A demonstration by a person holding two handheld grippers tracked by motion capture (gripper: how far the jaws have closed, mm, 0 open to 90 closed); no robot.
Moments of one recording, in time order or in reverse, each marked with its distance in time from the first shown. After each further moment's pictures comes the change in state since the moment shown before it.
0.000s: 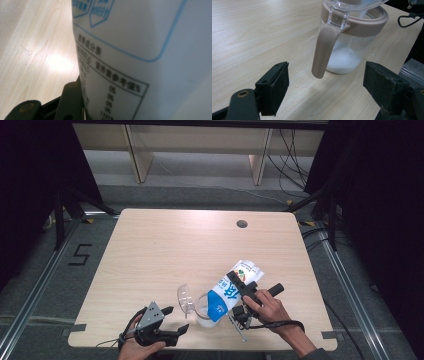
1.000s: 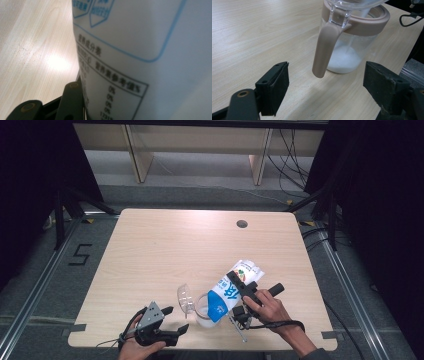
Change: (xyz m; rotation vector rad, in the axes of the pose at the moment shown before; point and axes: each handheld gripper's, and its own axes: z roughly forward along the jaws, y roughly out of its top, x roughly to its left) left arm 0.001 0.000 0.001 0.000 0.005 0.007; right arm 0.001 0.000 0.000 -0.011 -0.015 0.016
